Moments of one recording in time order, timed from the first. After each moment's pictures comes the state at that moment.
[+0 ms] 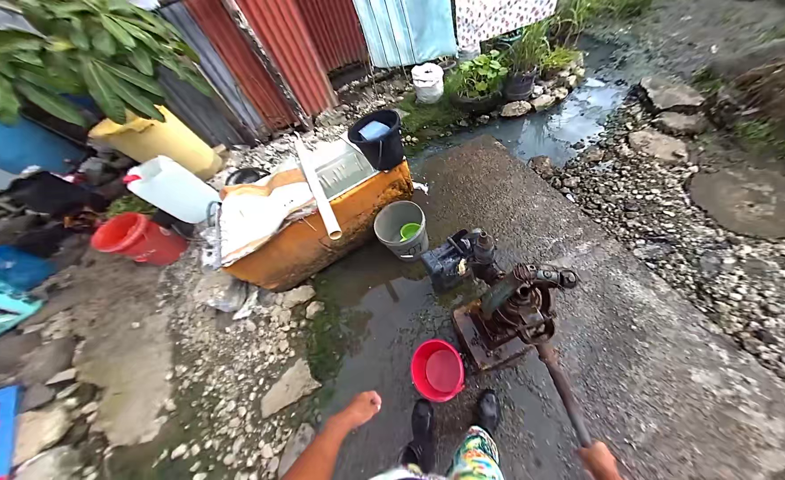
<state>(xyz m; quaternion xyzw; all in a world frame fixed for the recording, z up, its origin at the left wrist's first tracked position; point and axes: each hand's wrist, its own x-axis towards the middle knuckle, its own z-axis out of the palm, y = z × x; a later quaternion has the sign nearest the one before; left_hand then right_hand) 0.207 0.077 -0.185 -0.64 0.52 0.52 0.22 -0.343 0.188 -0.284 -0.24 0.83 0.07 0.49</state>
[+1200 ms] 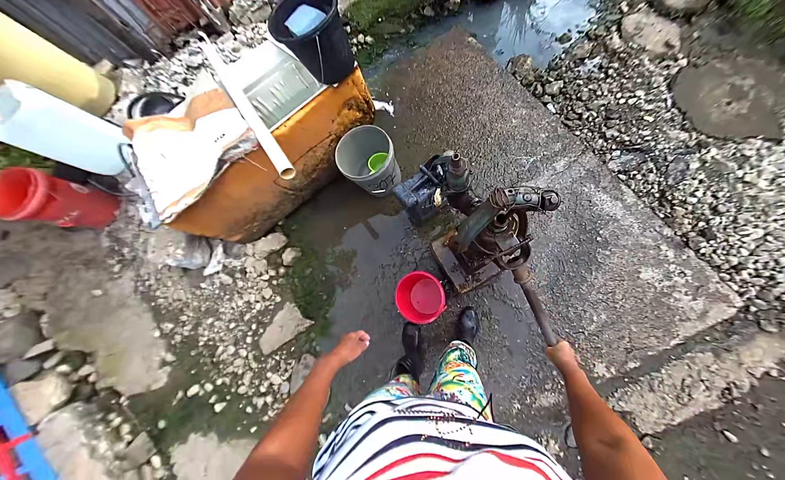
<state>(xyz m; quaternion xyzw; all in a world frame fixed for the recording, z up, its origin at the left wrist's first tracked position) 0.196 0.081 -0.177 -0.64 0.51 0.52 0.24 -0.334 0.184 -0.283 -0.20 0.85 0.09 0.49</state>
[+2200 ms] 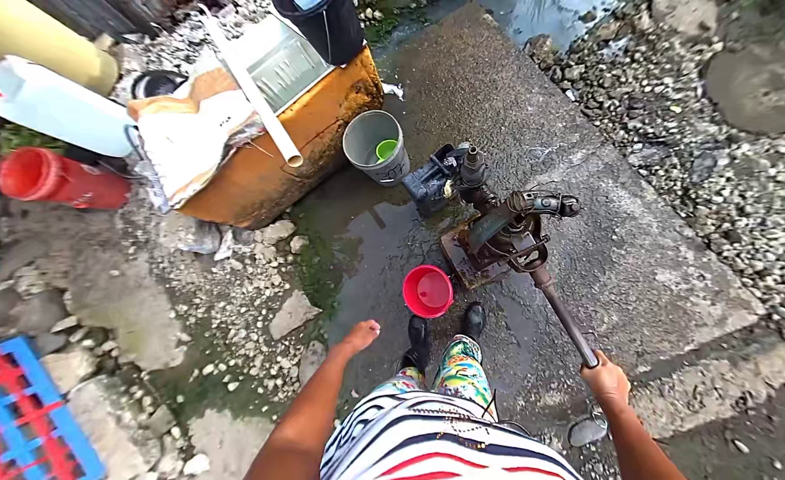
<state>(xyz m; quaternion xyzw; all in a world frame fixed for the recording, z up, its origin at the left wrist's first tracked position) 0.188 0.062 -0.188 -0.66 0.48 0.53 0.22 -0.367 0.196 -0.222 -0.33 0.86 0.17 0.34</state>
